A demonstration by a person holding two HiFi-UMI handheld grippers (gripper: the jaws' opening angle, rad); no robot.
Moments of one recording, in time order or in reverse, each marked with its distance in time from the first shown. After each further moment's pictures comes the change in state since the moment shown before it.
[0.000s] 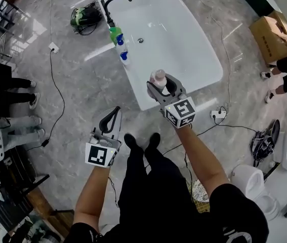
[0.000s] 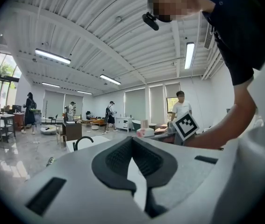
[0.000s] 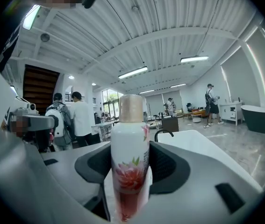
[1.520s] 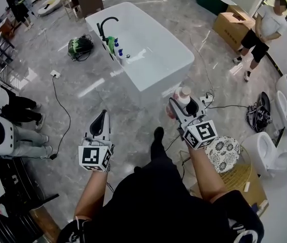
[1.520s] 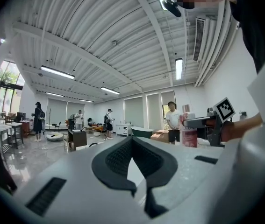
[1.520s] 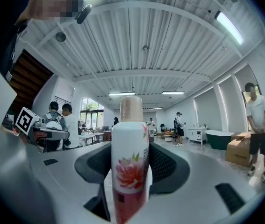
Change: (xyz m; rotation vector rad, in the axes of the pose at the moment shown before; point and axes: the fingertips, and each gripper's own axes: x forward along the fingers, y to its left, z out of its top) left arm -0.364 -0.075 0.092 0.032 -0.076 0.001; right arm -0.343 0.326 0.105 -0.086 -0.195 -0.367
